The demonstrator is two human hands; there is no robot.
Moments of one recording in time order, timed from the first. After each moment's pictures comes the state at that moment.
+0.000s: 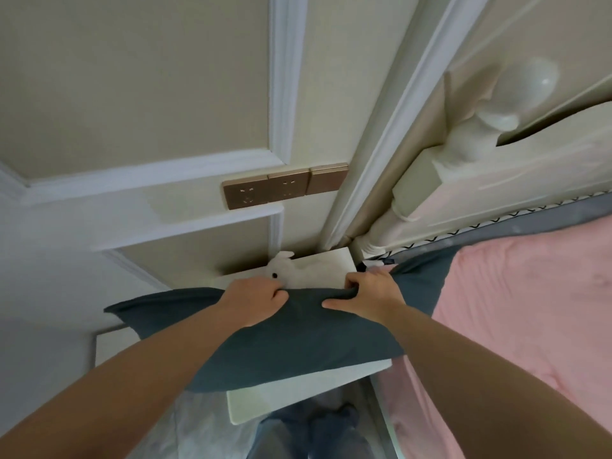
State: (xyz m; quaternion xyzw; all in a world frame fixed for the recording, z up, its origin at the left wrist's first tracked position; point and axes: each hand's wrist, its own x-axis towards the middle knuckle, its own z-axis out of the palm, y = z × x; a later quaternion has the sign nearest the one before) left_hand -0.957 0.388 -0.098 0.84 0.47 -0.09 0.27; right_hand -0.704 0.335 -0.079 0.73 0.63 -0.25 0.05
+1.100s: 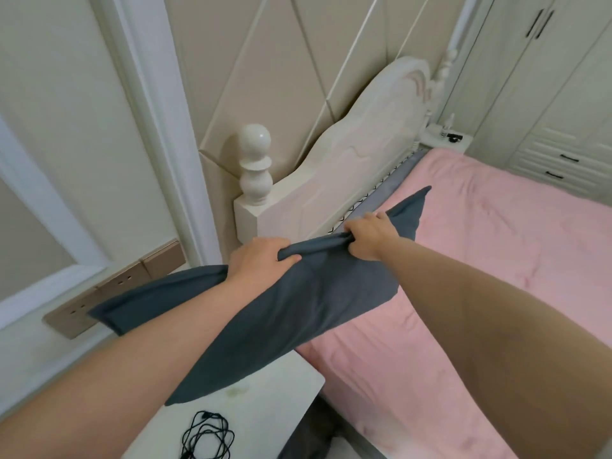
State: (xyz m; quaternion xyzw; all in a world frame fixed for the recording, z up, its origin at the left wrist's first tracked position) left_hand -0.712 0.352 0.068 0.93 0.28 0.13 0.19; right_hand -0.499 0.228 0.088 0.87 0.49 -0.02 0.08
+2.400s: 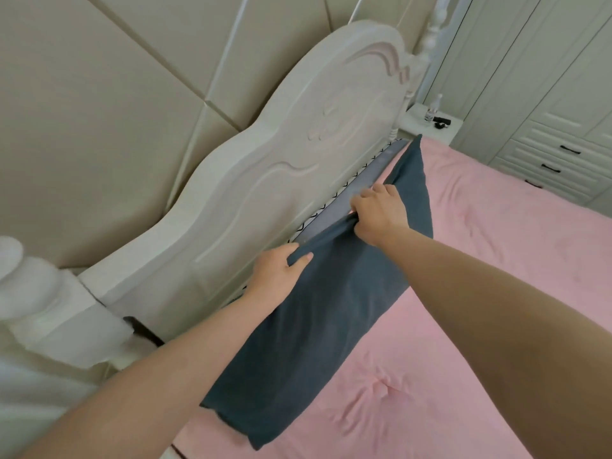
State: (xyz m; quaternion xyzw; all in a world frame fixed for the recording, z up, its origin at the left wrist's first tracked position) left_hand -0.283 0.352 0.004 0.82 0.29 0.14 0.48; right_hand -0.081 0.259 0.069 0.87 0.46 0.10 0.10
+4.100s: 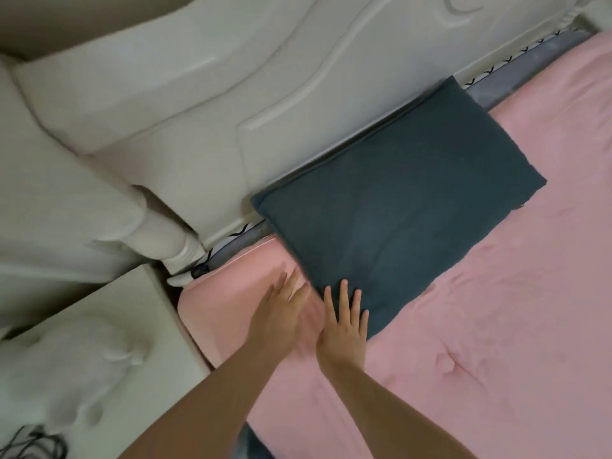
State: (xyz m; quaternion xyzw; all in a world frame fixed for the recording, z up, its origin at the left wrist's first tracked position) left_hand -0.401 0.327 -0.311 0.89 0.34 -0.10 0.26; right_hand -0.310 0.219 -0.328 0.90 0.39 -0.22 0.01
